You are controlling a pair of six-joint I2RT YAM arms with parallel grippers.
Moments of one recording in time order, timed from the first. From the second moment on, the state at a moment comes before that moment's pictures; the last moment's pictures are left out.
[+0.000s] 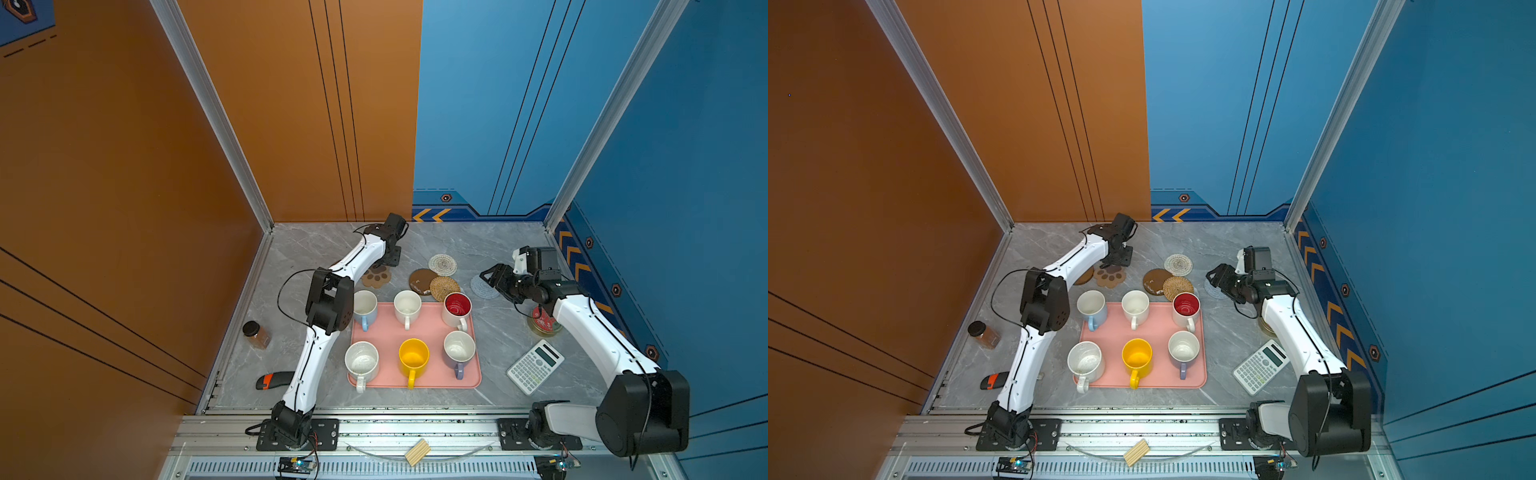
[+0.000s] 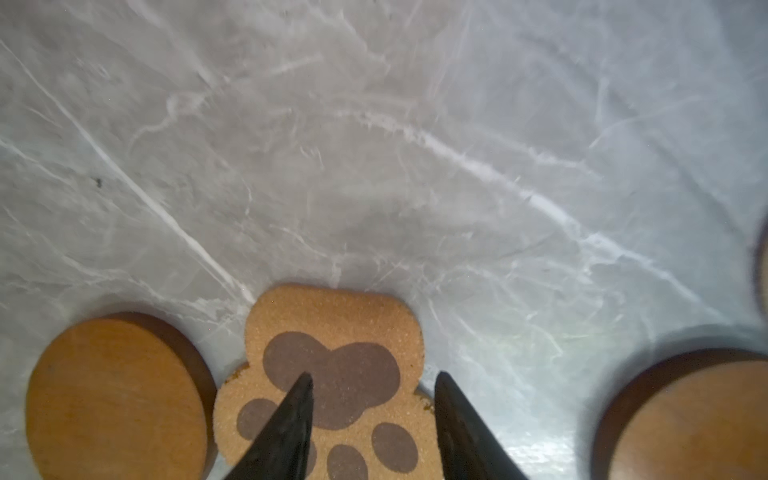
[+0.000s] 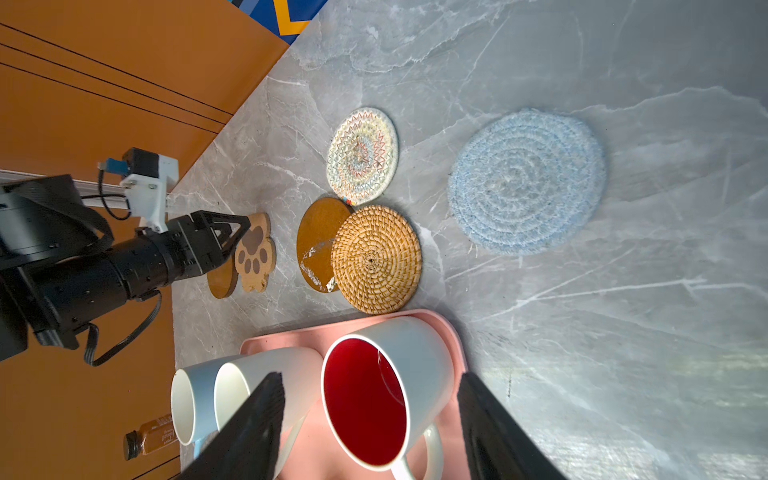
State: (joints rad) left arm -0.44 2.45 2.27 -0.93 -0.24 -0.26; right arm 0.08 1.33 1.01 -0.49 -0.35 0.65
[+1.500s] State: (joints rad) left arm -0.62 2.42 2.26 -0.98 -0.01 -0.21; right arm 0.24 2.21 1.71 -0.89 -0.46 0.29
